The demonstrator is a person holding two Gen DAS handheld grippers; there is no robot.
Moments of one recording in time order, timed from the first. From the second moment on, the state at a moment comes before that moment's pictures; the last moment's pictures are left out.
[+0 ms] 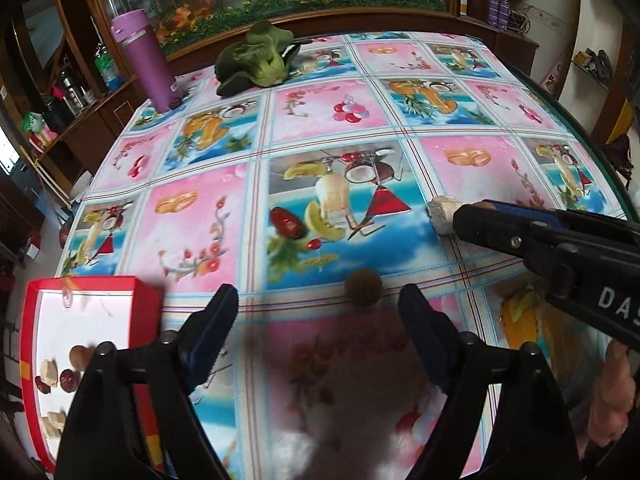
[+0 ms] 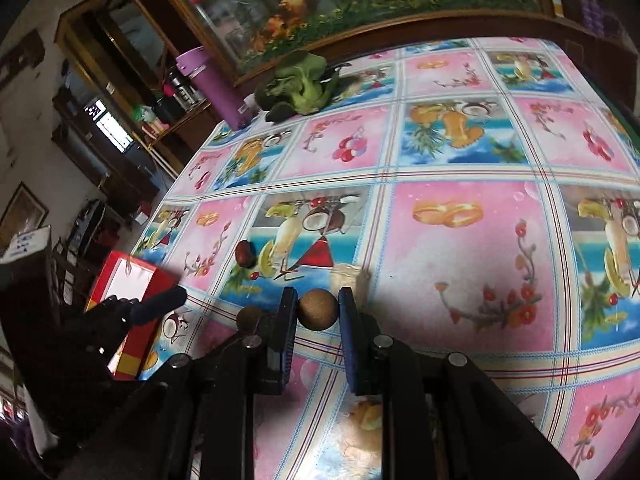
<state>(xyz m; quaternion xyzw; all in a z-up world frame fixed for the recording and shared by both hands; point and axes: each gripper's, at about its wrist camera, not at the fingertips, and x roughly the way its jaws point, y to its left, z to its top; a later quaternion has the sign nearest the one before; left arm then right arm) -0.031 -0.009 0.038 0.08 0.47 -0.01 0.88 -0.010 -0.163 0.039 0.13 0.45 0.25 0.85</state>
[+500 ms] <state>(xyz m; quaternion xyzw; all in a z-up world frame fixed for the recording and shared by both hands) -0.021 -0.013 0.025 0.05 0.47 -0.05 0.88 -0.009 -0.161 0.037 0.14 0.44 0.25 0.85</state>
